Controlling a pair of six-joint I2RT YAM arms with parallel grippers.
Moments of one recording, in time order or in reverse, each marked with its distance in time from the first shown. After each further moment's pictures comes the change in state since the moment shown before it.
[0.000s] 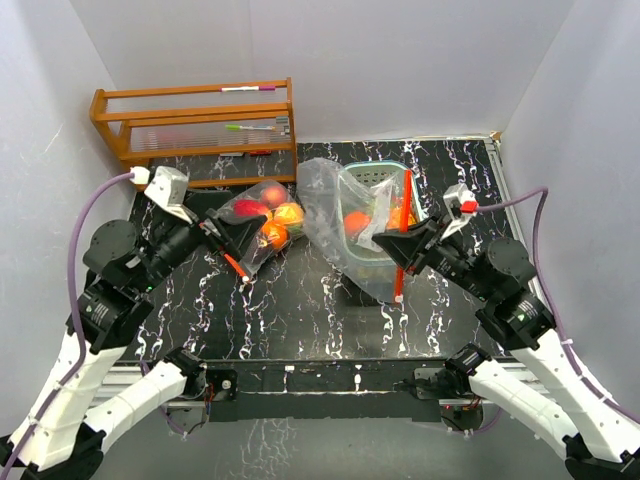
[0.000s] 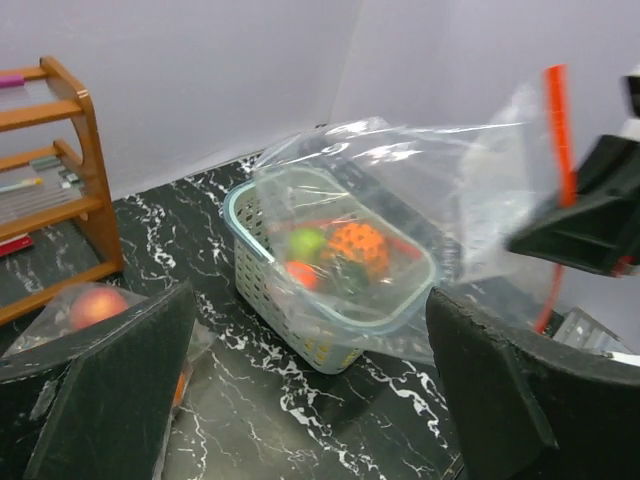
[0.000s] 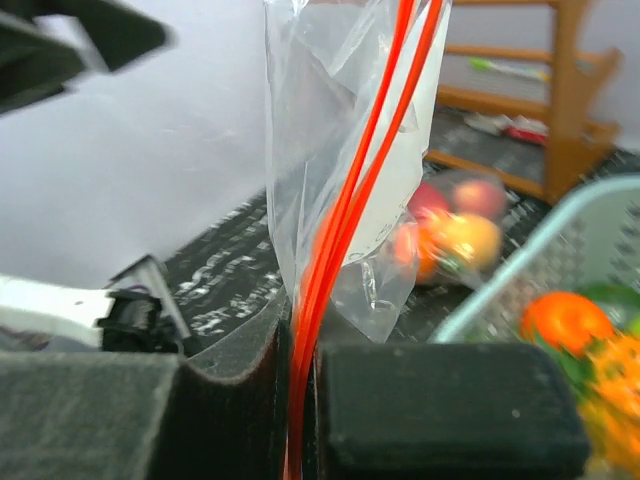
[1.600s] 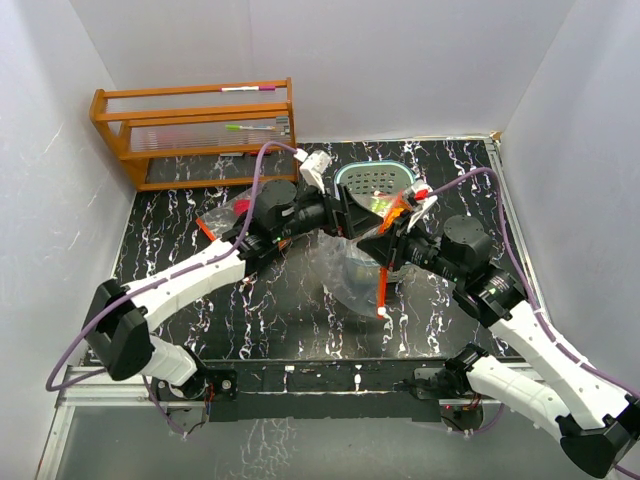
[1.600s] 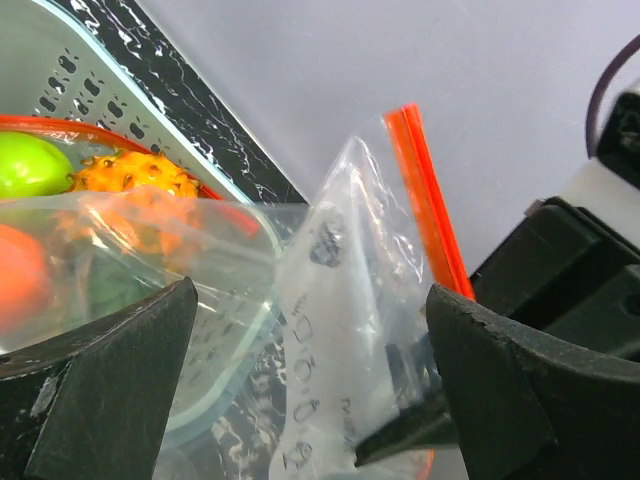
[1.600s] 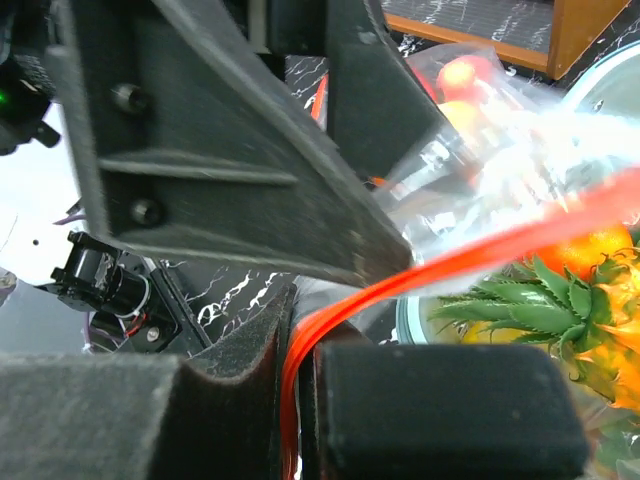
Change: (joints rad) left arm -0.235 0.667 -0.070 0.603 0.161 -0.488; right arm 0.004 0.183 0.016 -0.148 0.038 -0.048
